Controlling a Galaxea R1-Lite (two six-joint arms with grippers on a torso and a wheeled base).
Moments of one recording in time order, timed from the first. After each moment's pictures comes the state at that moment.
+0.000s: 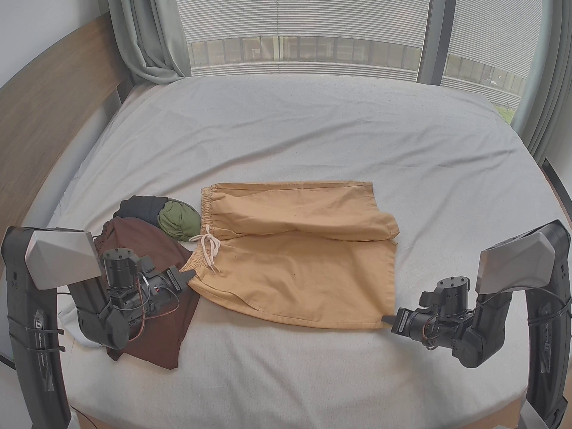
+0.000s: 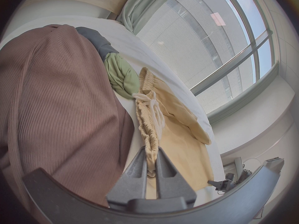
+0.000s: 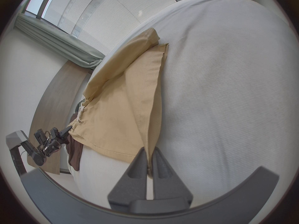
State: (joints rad) left arm -0.09 2.40 -0.66 -1.37 -0.36 -0.63; right arm 0.28 2.45 -0.48 -1.36 0.25 0.59
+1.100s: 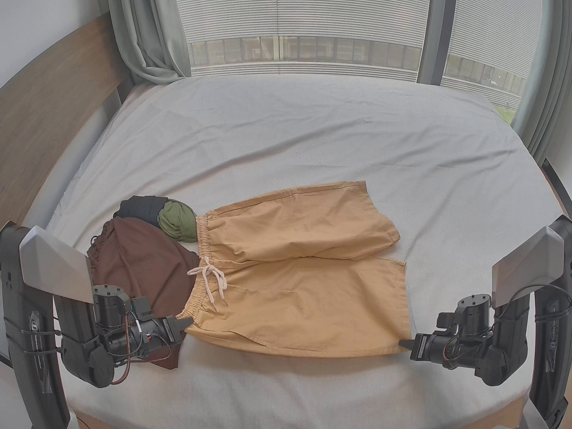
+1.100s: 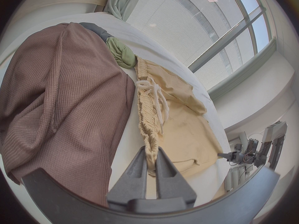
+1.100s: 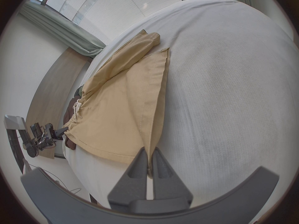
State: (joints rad) left arm -0.11 2.35 -0.25 -1.55 -0.40 -0.42; right arm 0.26 2.39 -0.18 -1.51 0.25 0.47
